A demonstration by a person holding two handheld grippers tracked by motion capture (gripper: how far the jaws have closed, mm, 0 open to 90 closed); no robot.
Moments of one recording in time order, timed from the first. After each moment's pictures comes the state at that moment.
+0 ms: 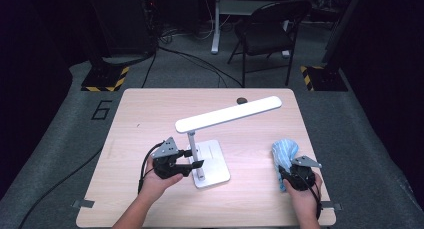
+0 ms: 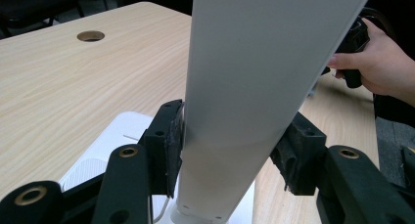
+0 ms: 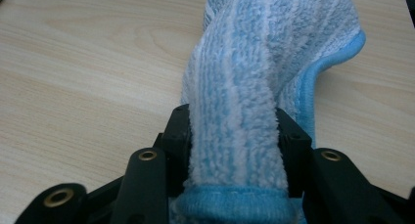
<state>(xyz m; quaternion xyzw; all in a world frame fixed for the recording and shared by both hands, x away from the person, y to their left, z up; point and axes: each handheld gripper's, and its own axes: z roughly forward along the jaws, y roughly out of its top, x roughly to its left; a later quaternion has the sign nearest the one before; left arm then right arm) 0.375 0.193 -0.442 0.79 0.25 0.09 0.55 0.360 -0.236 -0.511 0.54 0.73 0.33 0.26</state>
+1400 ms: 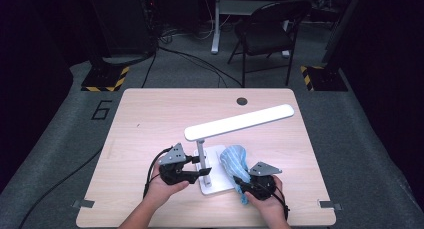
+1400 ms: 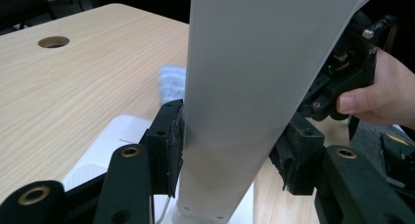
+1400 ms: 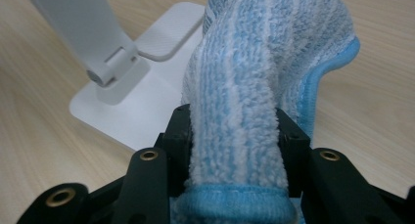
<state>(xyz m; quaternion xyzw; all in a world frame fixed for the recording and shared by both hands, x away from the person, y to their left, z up) 0.361 0.173 -0.443 0.81 0.21 0.07 0.55 0.335 -0.120 -0.497 0.38 0.81 0.43 0.17</state>
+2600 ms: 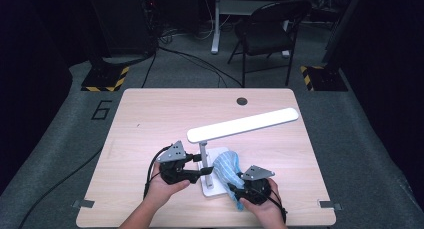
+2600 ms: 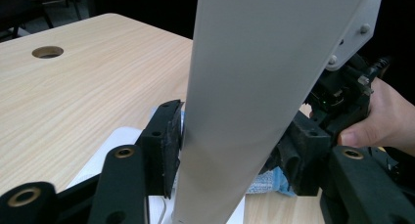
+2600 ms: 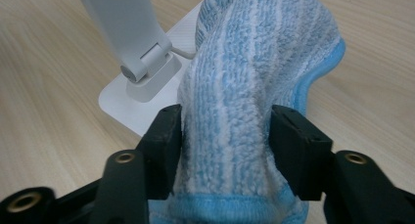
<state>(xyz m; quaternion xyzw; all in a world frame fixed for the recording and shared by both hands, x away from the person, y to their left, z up) 0.356 0.170 -0.424 0.80 0.22 0.06 0.56 0.323 -0.106 -0.490 0.35 0.83 0.40 0.16</state>
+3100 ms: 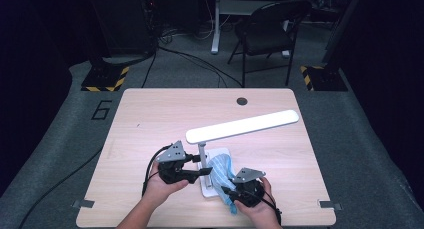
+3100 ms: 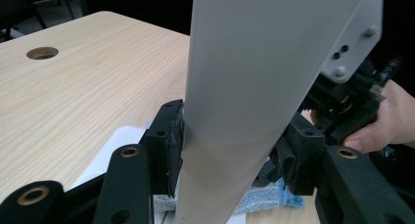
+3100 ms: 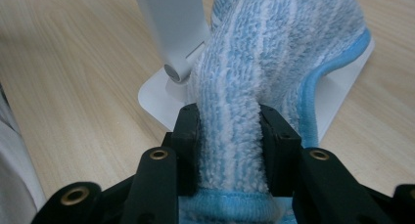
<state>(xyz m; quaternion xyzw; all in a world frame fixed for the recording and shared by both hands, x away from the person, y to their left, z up) 0.356 0.173 -0.422 0.81 0.20 0.06 0.55 0.319 -0.085 -0.488 0.32 0.85 0.39 0.12</state>
